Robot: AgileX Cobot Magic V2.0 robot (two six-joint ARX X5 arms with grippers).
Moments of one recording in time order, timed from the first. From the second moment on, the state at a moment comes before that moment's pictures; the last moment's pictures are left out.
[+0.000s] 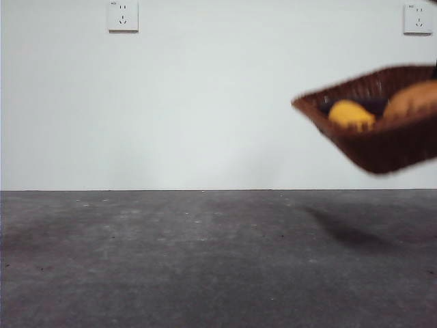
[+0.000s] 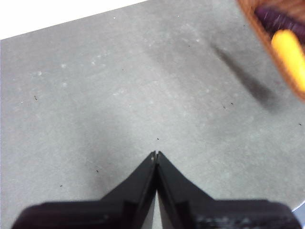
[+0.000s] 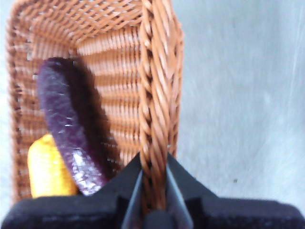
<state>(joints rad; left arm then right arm) -0.11 0.77 1.31 -1.14 0.26 0.16 -0.19 1.45 1.30 -0.80 -0.48 -0.04</state>
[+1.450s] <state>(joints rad) -0.11 0.78 1.31 -1.14 0.27 0.16 -0.14 1.70 1.07 -0.45 -0.47 -0.01</state>
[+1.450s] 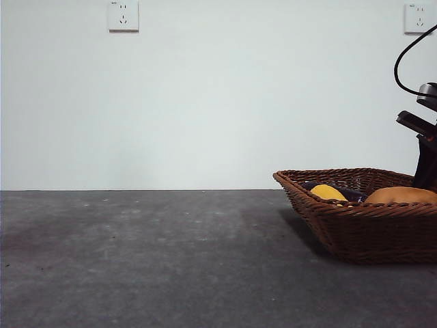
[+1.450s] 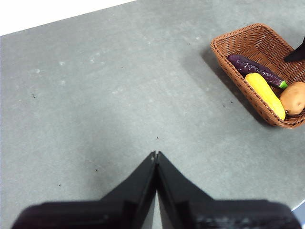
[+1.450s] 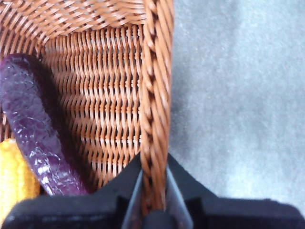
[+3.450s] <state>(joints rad) -0.11 0.79 1.31 -1.14 0.34 0.16 -0.09 0.81 1.17 -1.35 -0.57 -0.14</state>
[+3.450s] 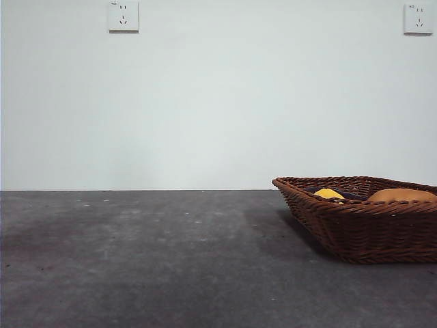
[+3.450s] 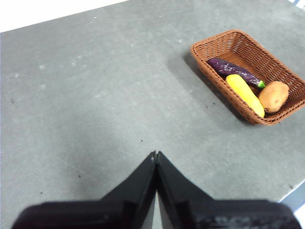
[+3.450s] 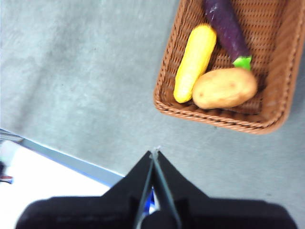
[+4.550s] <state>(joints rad) -0.11 0.86 1.33 -1.14 0.34 0.16 -0.09 0.98 1.17 -1.30 -0.56 -0.14</state>
